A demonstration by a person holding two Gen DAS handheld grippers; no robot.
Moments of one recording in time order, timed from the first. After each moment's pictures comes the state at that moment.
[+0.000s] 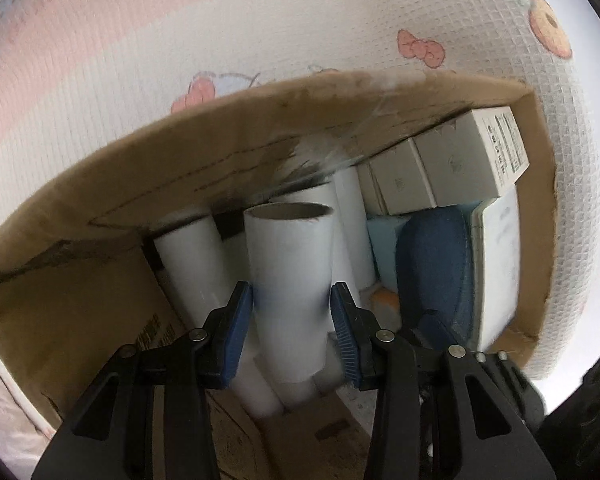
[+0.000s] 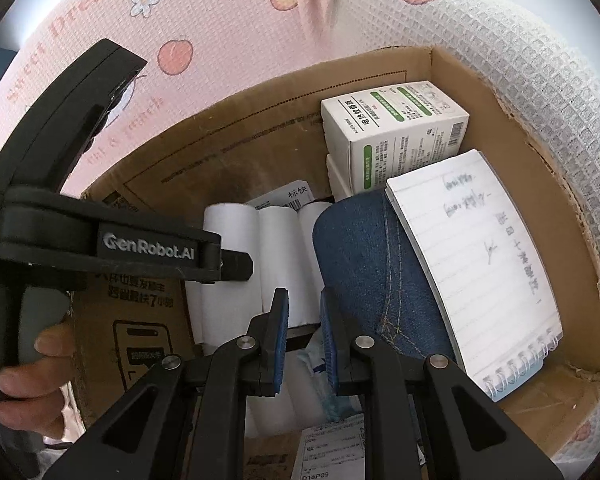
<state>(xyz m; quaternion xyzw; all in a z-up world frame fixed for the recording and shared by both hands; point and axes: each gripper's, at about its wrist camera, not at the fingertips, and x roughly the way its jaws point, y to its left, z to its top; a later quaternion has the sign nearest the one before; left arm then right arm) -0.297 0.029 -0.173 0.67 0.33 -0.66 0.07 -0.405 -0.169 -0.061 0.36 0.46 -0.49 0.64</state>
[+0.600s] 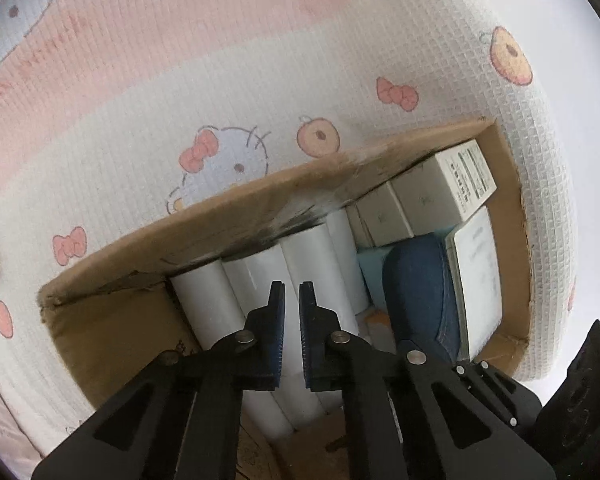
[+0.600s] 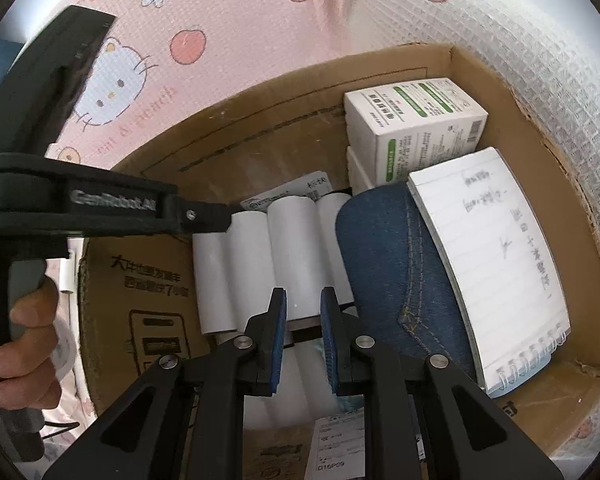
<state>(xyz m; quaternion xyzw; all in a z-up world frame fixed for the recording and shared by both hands) -0.285 0.010 -0.149 0.62 0.28 -0.73 0.06 -0.392 -0.161 -0.053 0.37 0.48 -0.47 0.64</state>
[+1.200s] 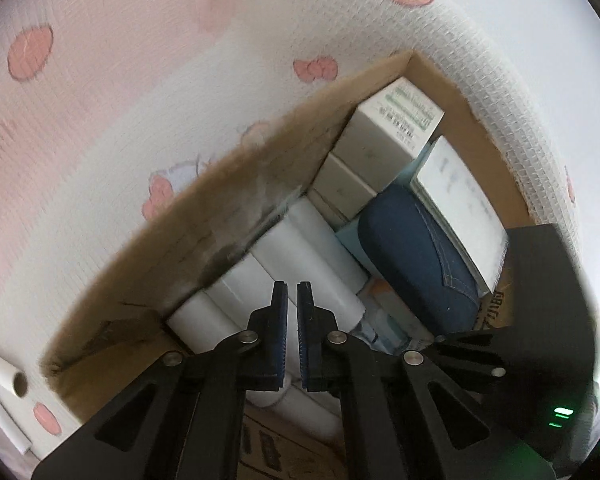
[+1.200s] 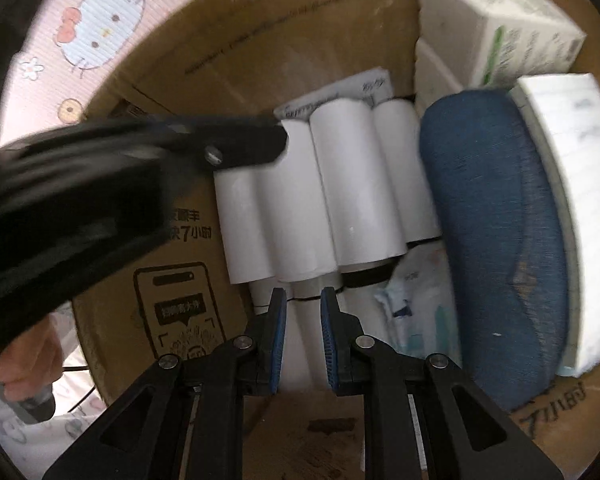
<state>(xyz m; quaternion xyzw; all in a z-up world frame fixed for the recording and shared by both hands) -0.287 0.031 -0.130 0.60 0.13 -0.79 -0.05 -0.364 -0.168 -0.108 0.48 0.55 -0.38 0.57</state>
